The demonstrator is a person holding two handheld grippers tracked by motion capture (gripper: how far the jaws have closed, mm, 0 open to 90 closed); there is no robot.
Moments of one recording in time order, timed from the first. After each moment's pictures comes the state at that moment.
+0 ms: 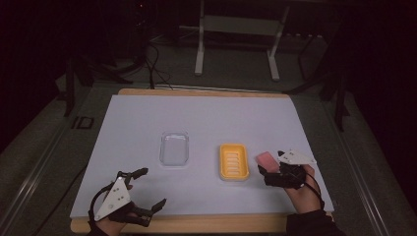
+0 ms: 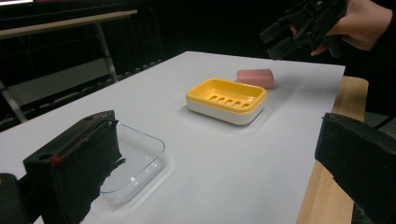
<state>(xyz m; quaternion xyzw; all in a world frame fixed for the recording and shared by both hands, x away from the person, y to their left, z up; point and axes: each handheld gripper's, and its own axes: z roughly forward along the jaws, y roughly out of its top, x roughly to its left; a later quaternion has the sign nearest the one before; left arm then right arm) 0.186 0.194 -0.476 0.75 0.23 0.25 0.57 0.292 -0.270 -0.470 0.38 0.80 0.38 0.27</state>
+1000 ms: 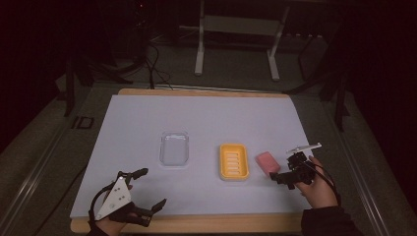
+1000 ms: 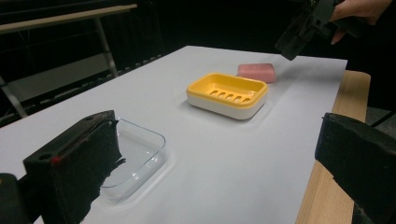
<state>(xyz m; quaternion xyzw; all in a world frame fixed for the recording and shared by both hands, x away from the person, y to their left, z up) 0.186 0.193 -0.478 0.75 0.24 0.25 0.56 0.315 -0.303 -0.467 0.50 0.83 0.24 0.09</state>
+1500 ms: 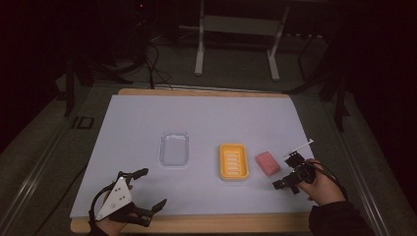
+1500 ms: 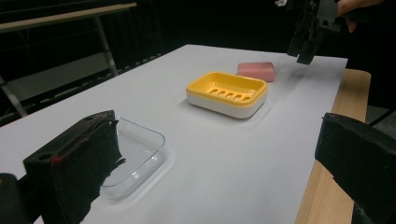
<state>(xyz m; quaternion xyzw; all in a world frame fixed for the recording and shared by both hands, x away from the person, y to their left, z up) 0.186 0.193 -0.478 0.75 0.24 0.25 0.56 0.321 -0.303 -0.467 0.49 0.86 0.13 0.00</state>
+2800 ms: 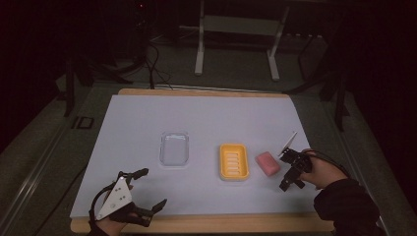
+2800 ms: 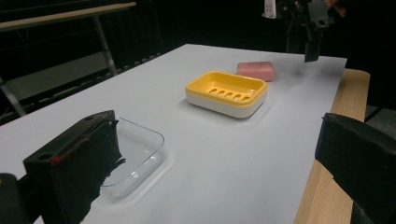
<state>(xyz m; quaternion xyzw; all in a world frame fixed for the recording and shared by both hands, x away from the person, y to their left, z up) 0.186 0.192 -0.478 0.75 0.24 0.25 0.56 0.353 -0.295 -0.464 0.42 0.91 -0.02 -0.04</state>
